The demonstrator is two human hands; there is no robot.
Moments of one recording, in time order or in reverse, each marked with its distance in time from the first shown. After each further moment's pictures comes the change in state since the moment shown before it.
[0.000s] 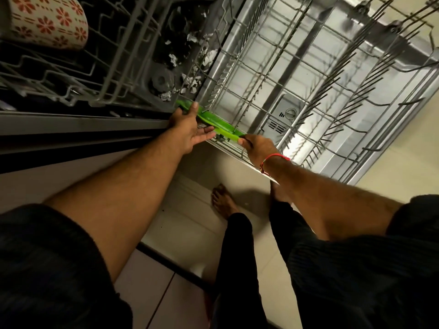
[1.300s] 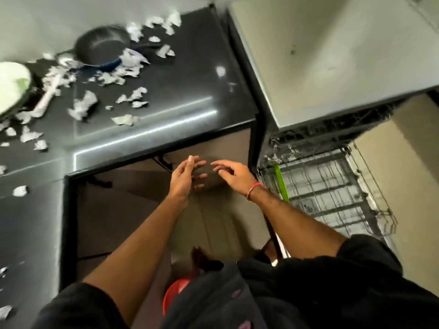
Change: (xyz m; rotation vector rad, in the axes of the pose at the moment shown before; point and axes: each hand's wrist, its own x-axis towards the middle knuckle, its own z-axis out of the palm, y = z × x) left_hand -0.456 -0.112 -0.286 -0.603 0.227 0.467; right_hand -0.379 -0.274 0.042 -0.179 -0.416 -0.797
